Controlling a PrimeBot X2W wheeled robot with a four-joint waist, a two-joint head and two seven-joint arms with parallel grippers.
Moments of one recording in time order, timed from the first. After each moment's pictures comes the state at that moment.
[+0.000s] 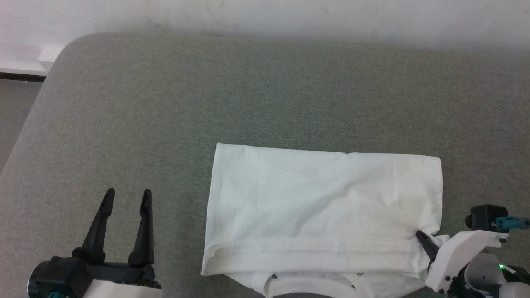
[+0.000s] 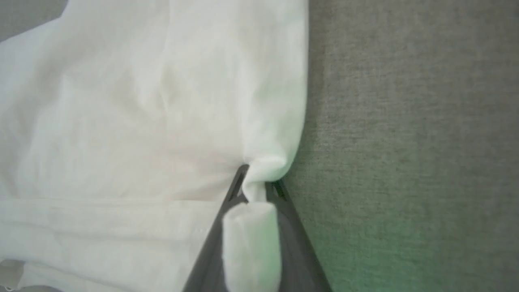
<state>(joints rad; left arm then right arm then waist) 0.15 0.22 -0.04 -0.21 -0.30 -0.03 -0.26 -0.02 -0.06 -0.16 0.17 0.36 0.13 0.54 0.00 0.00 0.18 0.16</state>
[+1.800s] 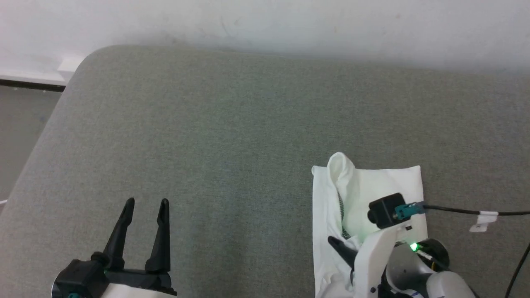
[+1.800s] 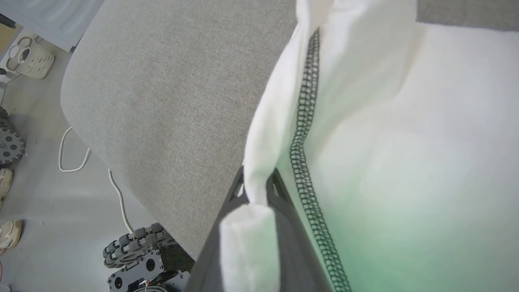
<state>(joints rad) 0.16 0.14 -0.03 -0.15 -0.29 -0.10 -0.26 -0.03 -0.05 0.23 -0.05 0.40 0.13 0.70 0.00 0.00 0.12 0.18</state>
